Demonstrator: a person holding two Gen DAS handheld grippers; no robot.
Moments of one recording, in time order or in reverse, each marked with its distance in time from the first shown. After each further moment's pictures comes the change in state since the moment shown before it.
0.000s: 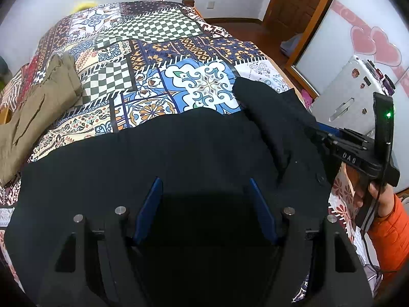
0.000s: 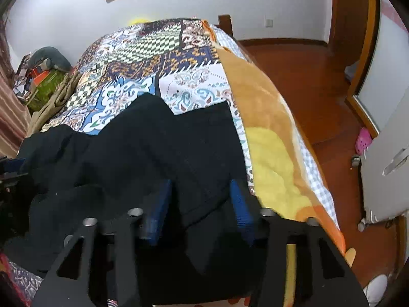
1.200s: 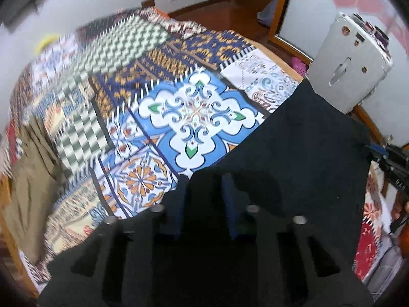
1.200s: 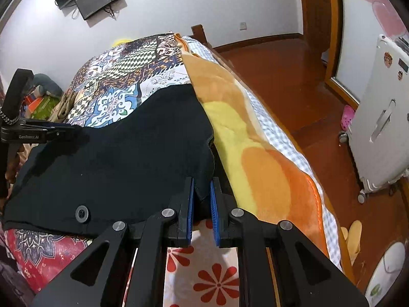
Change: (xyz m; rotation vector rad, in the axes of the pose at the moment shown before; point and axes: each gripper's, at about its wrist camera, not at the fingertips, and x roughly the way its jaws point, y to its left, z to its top) left arm 0.044 -0.017 0.067 0.303 0.069 0.042; right arm -0.051 -0.026 -0.051 0.143 -0.053 -0.027
